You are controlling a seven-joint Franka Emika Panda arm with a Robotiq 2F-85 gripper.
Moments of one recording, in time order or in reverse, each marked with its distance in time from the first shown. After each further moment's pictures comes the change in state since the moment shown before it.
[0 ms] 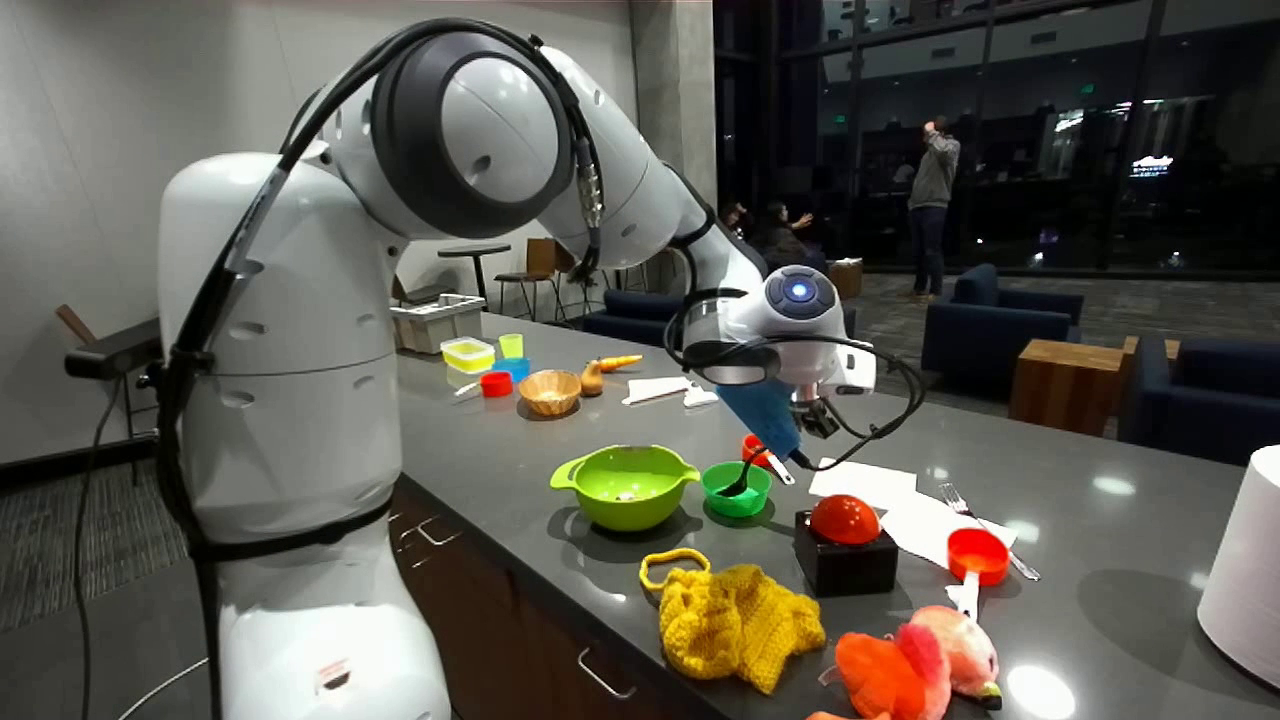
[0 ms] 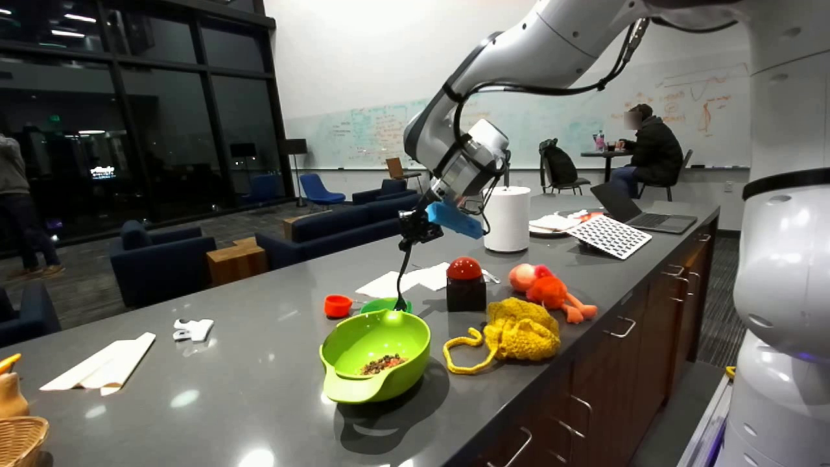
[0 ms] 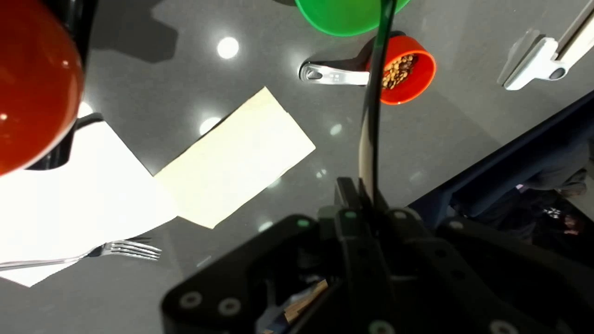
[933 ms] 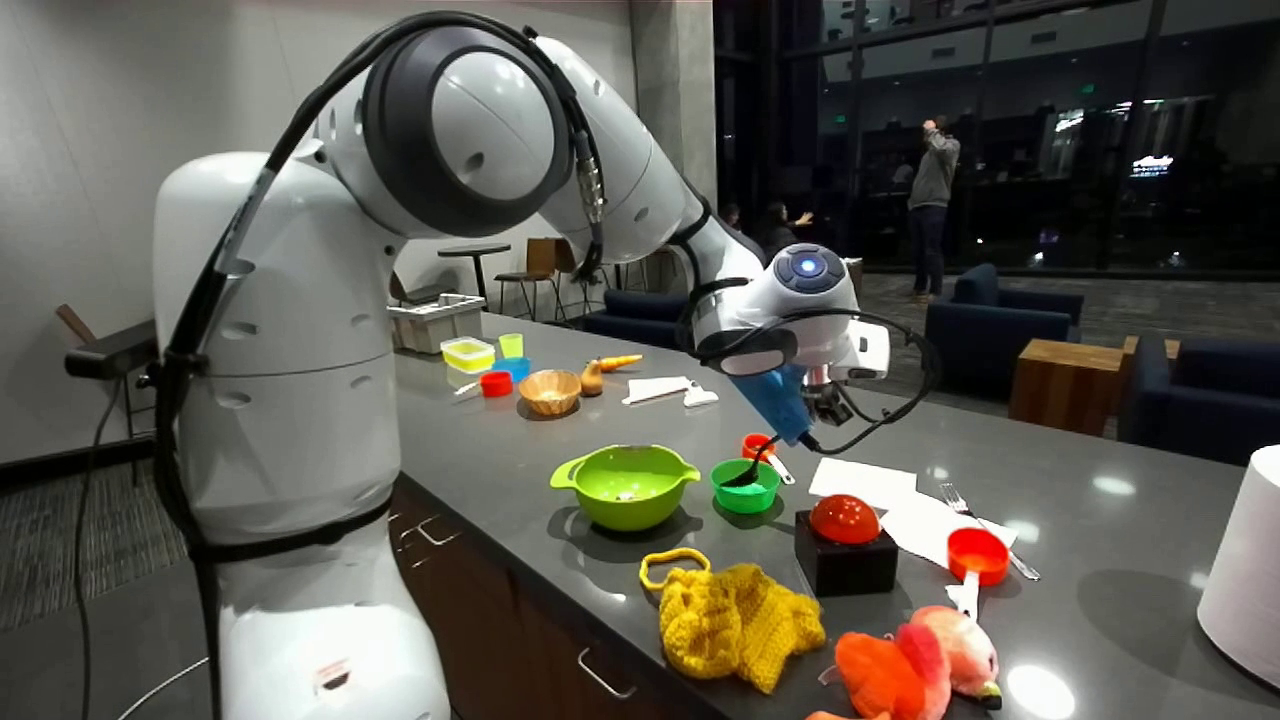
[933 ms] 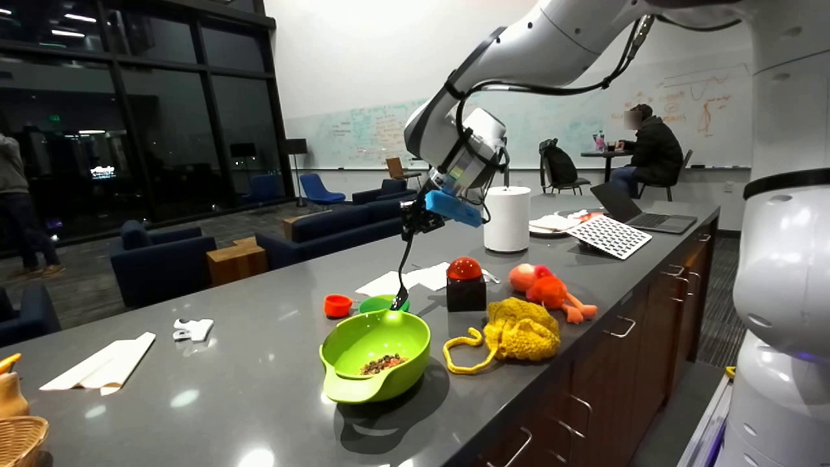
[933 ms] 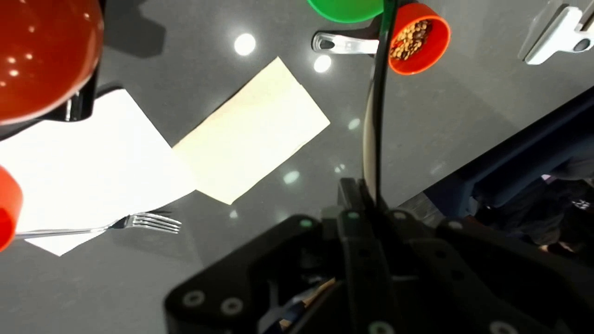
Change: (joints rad) arm -0.005 -0.007 -0.023 0.023 -0.171 0.000 0.185
